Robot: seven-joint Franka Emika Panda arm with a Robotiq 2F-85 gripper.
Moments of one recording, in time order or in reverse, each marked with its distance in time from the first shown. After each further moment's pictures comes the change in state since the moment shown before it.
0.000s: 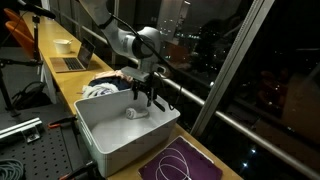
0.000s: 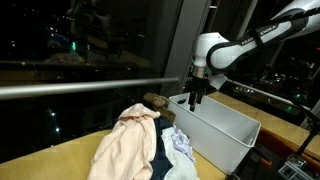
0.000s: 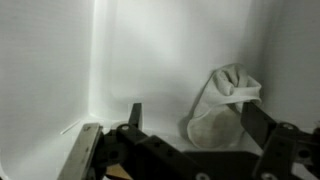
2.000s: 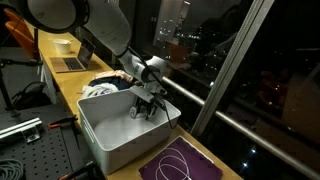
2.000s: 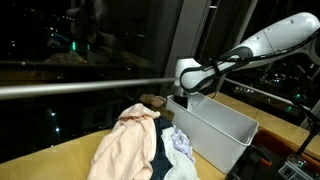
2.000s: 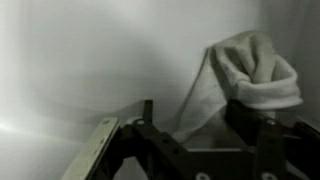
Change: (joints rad) arm -0.006 0.424 0.018 0.426 0.117 -0.077 -0.085
